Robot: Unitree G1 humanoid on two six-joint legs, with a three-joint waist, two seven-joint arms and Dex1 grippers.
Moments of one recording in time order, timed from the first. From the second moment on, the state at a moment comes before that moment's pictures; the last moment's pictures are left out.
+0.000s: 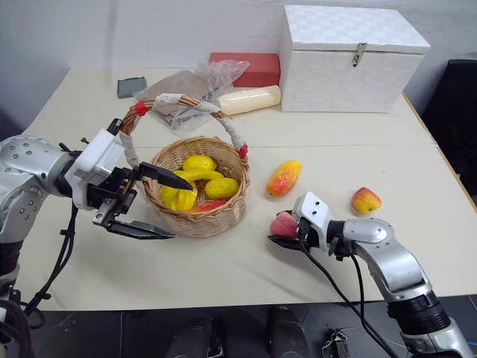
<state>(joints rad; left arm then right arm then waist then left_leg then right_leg) -0.66 0.96 -0.01 -0.26 -0.66 0.60 -1.38 -0.26 -0.70 0.12 -0.24 0.35 0.46 0.94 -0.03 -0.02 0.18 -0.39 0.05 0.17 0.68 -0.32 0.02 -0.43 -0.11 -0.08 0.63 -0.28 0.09</state>
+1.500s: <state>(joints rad) -0.65 0.92 0.07 -0.26 -0.74 0.67 -1.27 -0.45 -0.93 0.12 -0.15 0.16 0.19 0.95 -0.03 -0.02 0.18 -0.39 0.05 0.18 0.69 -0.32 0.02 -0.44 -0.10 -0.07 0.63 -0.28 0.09</state>
